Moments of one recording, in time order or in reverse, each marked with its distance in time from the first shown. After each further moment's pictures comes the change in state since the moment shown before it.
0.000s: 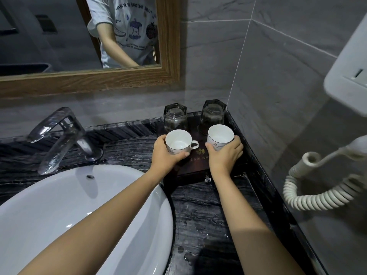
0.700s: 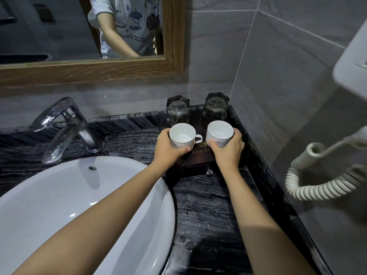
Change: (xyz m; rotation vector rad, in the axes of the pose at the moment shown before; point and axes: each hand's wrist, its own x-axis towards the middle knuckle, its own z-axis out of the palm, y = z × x) left_hand -0.007 0.005 -0.001 0.034 -0.003 0.018; right_hand 0.004 0.015 -0.010 0.028 -0.118 -0.106
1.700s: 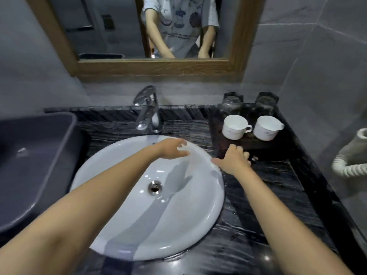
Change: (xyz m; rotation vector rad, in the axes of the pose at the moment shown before) left_hand -0.072 -0.025 -0.182 0.750 -0.557 -0.078; right_hand -0.145 -0.093 0.006 -0.710 -0.718 -0.033
